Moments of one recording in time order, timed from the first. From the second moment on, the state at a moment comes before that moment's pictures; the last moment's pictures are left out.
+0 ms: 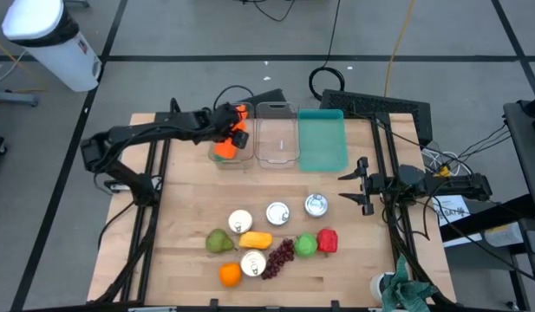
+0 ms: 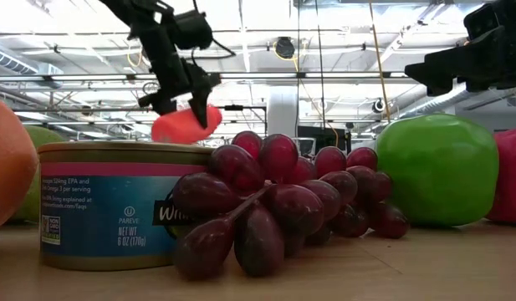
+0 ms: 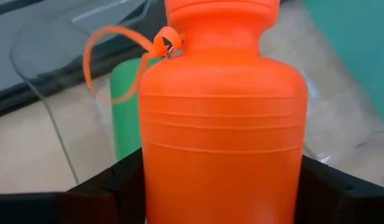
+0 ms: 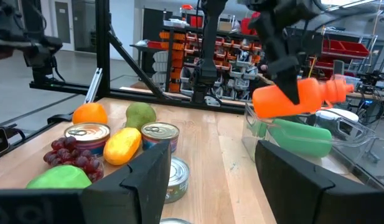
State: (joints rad) left arm 0.47 1.51 1.14 -0.62 -0.27 -0.58; right arm 0.05 0.01 0.01 0.04 0.00 -0.12
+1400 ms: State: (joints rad) left arm 0.36 1.25 1.14 -0.67 -0.26 -0.34; right arm 0.05 0.01 0.01 0.04 0.00 -0.12
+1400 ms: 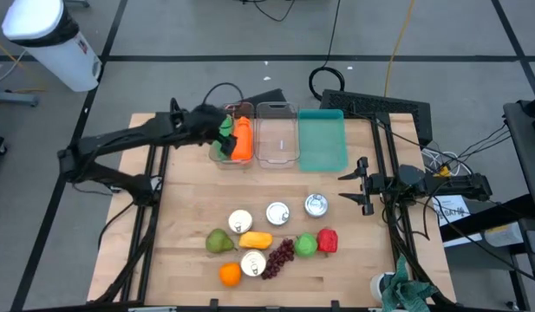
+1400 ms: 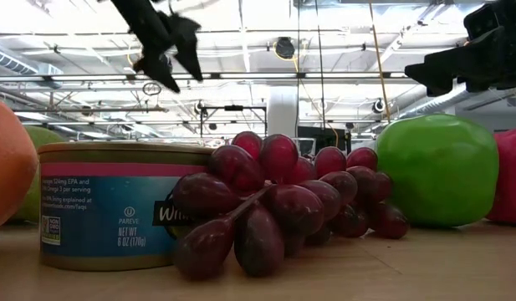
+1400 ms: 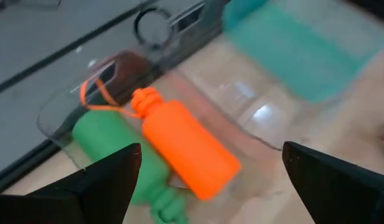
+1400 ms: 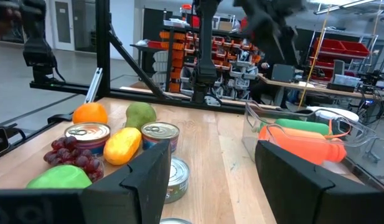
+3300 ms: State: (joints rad) left arm 0.00 0.05 0.09 -0.01 0.06 -0.08; right arm 0.05 0.01 0.01 0.10 0.00 -0.12
